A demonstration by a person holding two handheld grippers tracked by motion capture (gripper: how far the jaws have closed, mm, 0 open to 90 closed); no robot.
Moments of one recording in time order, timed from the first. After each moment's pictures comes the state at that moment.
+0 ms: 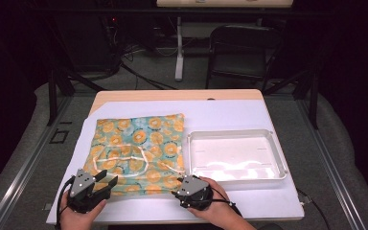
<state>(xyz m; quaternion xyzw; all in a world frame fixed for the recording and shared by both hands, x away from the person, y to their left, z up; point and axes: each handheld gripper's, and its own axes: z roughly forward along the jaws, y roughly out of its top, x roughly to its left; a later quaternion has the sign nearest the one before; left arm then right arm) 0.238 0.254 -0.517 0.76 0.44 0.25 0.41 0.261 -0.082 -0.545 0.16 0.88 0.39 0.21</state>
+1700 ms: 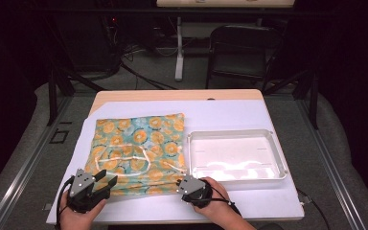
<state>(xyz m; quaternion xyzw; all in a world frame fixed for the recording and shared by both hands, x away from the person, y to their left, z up) 0.238 0.255 -0.517 0.75 0.44 0.26 0.41 0.265 -0.082 -0.545 0.16 0.88 0.36 0.24</state>
